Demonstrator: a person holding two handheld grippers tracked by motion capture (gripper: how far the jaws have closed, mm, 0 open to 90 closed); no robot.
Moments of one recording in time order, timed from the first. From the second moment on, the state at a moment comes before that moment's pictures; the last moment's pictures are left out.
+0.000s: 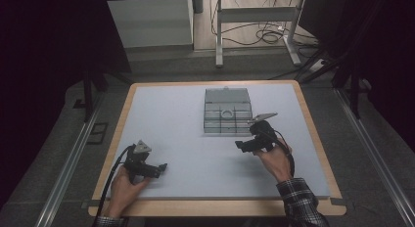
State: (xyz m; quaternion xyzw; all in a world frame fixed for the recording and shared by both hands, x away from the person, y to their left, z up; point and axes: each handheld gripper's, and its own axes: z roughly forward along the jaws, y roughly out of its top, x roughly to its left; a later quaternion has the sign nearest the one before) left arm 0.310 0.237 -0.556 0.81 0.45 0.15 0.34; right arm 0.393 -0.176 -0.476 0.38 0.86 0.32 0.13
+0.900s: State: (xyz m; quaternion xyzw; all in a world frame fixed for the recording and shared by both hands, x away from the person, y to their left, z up) left arm 0.310 0.237 -0.556 0.81 0.45 0.15 0.34; right arm 0.365 -0.211 -0.480 0.38 0.86 0.30 0.14
